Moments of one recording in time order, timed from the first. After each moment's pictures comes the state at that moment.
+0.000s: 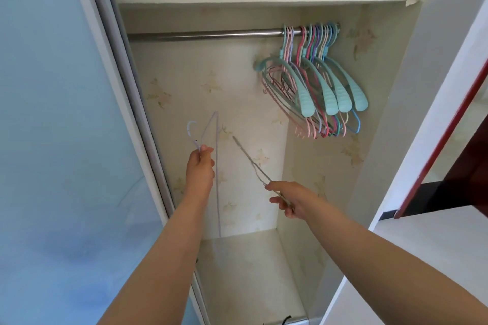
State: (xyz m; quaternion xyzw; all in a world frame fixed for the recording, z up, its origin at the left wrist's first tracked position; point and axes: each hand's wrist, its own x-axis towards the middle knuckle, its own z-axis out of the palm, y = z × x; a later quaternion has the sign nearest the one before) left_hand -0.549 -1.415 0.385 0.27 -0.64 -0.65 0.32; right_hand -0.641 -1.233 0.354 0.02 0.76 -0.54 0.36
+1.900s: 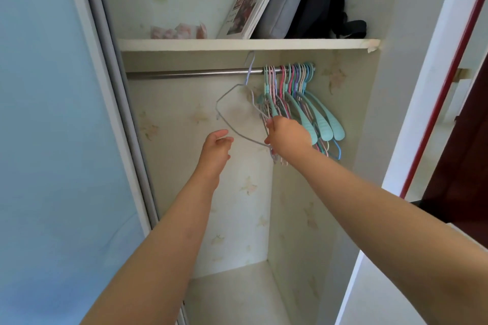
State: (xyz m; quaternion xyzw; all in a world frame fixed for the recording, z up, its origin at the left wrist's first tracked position) left_hand -0.606 -1.406 0.467 0.13 -0.66 -0.69 0.27; right_hand -0.681 -1.260 0.513 -0.22 0.94 -0.22 -0.17
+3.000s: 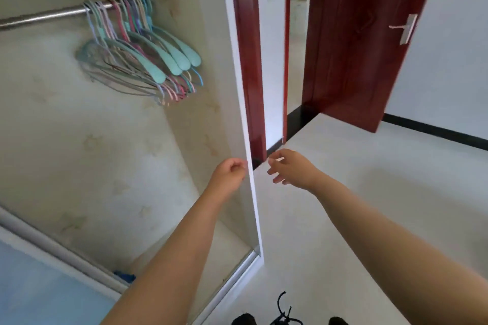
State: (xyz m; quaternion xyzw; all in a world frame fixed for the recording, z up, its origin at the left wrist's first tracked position) left_hand -0.531 -1.167 0.326 0.00 -0.83 -0.55 -0.07; right_hand -0.516 -0.987 0.339 0.04 0.87 -0.49 0.08
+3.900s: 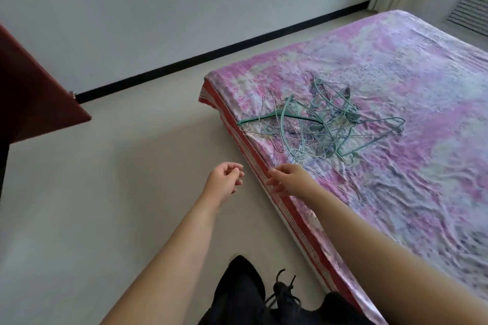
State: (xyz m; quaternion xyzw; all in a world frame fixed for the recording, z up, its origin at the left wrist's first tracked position) left_hand -0.255 -0.516 0.194 -0.36 -0.69 -0.38 -0.50; right_hand -0.075 -0.481 0.203 0.60 0.52 -0.58 -0.17
